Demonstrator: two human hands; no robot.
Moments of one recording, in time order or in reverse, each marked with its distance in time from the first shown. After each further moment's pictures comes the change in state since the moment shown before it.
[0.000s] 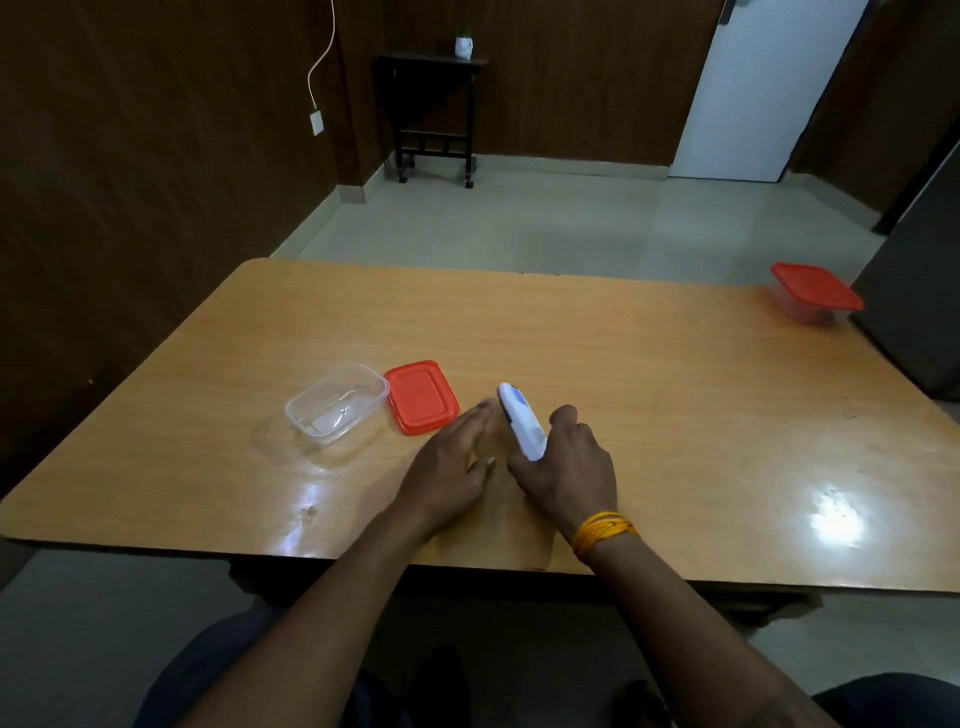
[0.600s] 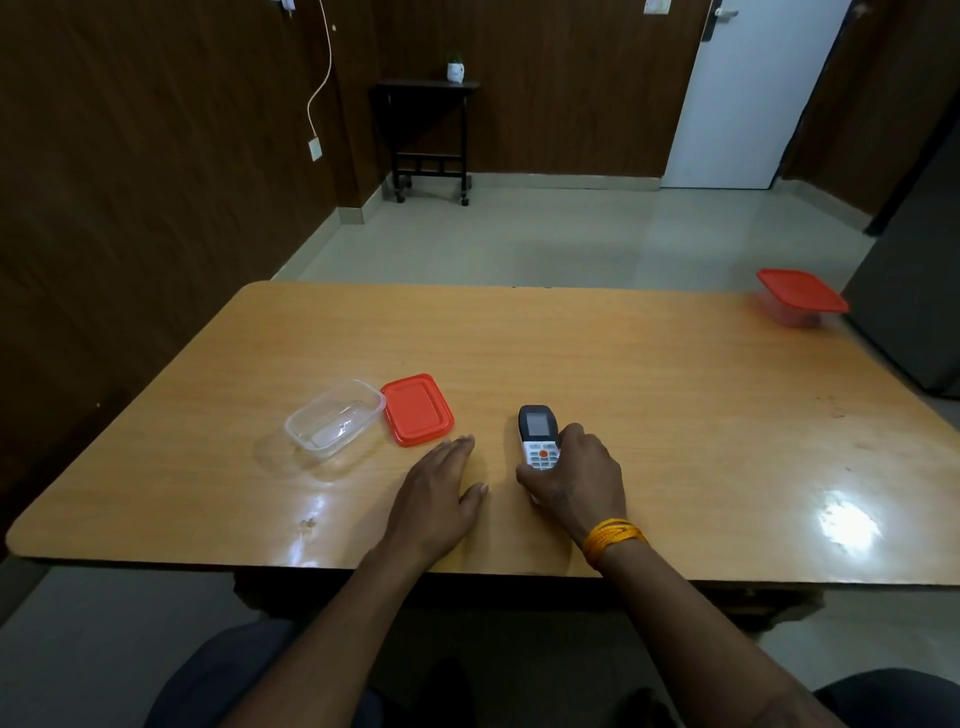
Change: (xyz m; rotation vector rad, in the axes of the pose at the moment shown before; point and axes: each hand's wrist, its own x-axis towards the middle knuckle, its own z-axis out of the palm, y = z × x) left_hand -0.026 0.006 0.003 0.187 0.019 -0.111; right_hand 0.003 0.019 -0.008 0.017 -0.038 0.093
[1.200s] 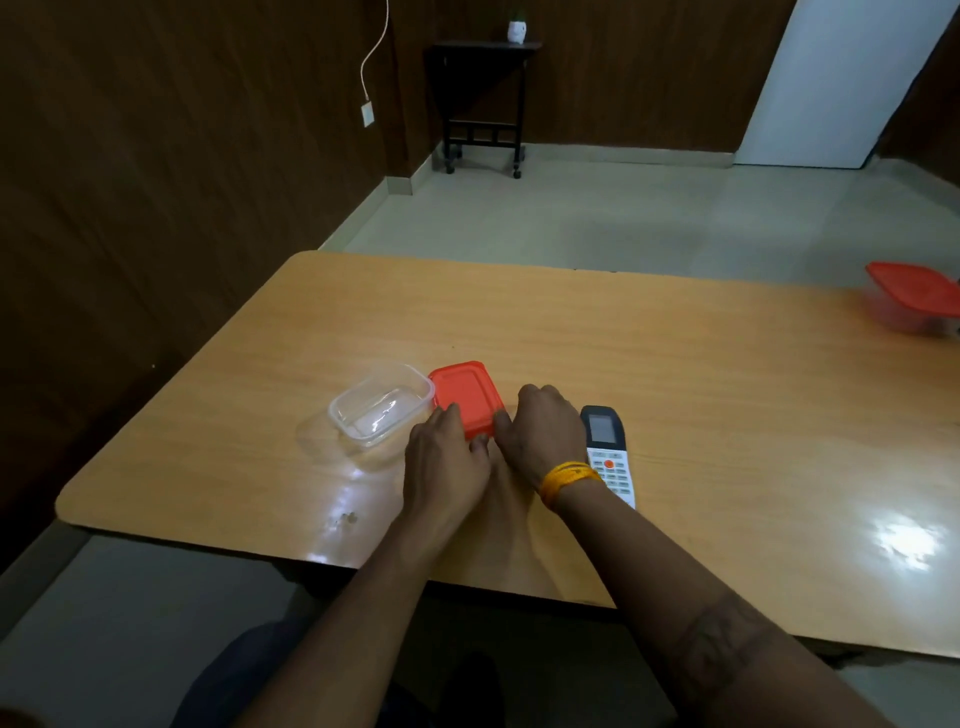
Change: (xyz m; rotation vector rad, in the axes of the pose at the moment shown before) left_hand 0.035 -0.021 -0.027 0.016 0.222 -0.292; right_hand 0.050 -0.094 0.059 -0.063 -0.046 -0.275
